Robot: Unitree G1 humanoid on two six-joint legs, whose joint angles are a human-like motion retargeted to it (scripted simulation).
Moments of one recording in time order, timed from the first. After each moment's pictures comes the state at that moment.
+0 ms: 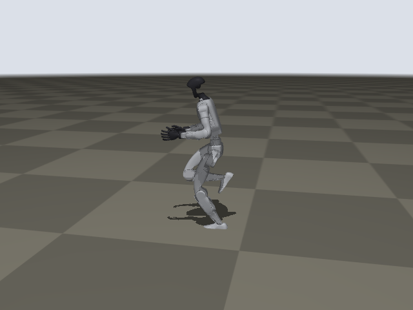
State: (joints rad) left arm -0.12 0.48 -0.27 -0.26 -0.38 -0.13 0.64; right arm -0.20 -0.32 0.41 -0.08 0.01 -0.03 -0.36; waist 0.15 0.05 0.34; left_leg -0.30 0.03 0.05 0.83 -0.54 0.17; right_leg -0.86 0.33 -0.07 2.33 -0.53 -0.02
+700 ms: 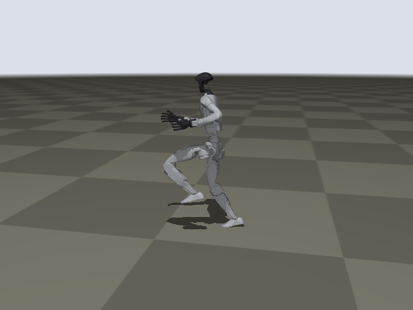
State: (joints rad) left arm 0.57 0.58 -0.03 -0.58 -0.65 -0.23 0.54; right arm -0.57 -0.25 0.37 0.06 0.12 0.06 -0.24; waist 0.24 0.02 0.25; left_leg -1.14 0.23 0.16 1.97 -0.49 0.21; right_leg -0.02 0.02 0.35 0.62 -0.30 0.03
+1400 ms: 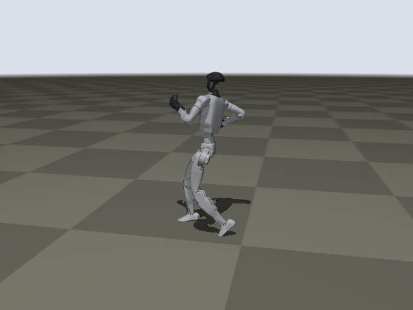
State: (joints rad) left arm -0.32 0.45 -0.50 -0.32 -0.38 -0.19 0.63; right arm 0.98 -0.86 -0.24 -0.43 0.22 0.04 0.07; waist -0.35 0.13 -0.05; left_leg -0.10 0.00 0.11 0.86 0.07 0.05; right_leg -0.53 0.03 0.18 0.58 0.12 0.14
